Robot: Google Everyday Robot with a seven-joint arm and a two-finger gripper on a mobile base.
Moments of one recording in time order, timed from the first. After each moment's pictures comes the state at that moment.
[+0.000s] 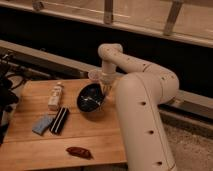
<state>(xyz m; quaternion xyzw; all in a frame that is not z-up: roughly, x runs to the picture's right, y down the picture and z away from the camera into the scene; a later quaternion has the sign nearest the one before) 0.026 0.030 0.869 -0.40 0.26 0.58 0.66</state>
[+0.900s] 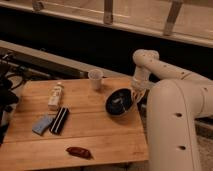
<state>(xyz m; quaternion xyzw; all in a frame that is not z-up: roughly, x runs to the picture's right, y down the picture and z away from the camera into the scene) 0.185 0.075 0.839 -0.37 0.32 0.65 0.58</state>
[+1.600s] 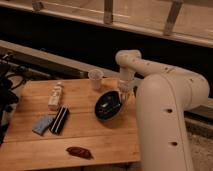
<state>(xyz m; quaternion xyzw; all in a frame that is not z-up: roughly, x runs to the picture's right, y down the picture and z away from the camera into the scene) 0.100 0.080 0.834 -0.38 0.33 0.59 0.63</state>
